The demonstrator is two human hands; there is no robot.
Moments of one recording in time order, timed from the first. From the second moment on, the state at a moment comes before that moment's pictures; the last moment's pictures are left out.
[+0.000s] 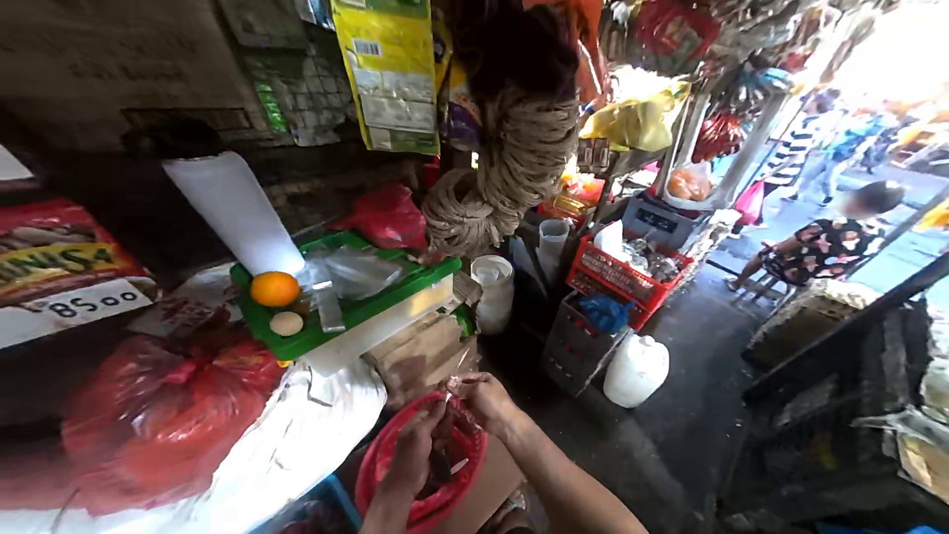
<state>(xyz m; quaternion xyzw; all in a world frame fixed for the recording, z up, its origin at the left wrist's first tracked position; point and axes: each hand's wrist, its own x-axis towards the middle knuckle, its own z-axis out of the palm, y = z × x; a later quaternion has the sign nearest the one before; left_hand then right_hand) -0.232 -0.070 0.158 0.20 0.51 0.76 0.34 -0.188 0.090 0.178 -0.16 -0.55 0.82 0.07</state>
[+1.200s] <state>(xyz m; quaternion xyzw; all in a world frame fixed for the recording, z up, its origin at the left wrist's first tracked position) -0.217 -0.099 0.208 0.24 0.62 0.74 -0.03 -0.205 0.016 0.164 -0.05 -0.39 0.91 0.12</state>
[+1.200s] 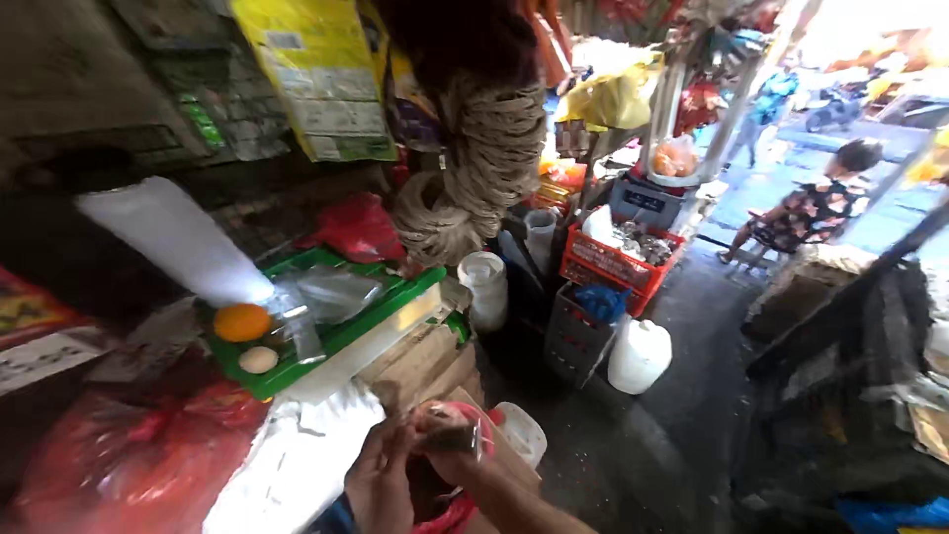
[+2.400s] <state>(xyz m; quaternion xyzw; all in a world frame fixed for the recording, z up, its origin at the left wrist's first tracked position) -0.219 -0.162 0.151 0.25 0.76 0.59 0.11 -0.161 0.032 0.154 0.08 -0.79 0.61 0.01</state>
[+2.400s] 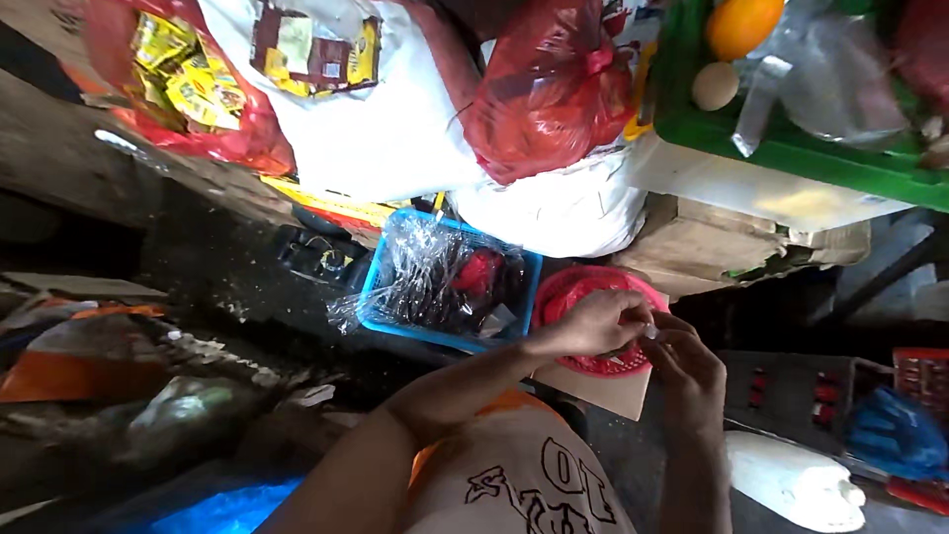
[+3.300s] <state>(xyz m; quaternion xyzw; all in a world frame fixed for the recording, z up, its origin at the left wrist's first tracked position) -0.200 -0.116 0.122 0.33 0.69 0.62 0.17 -0.123 0.050 0.121 -0.04 -0.77 0.62 0.16</state>
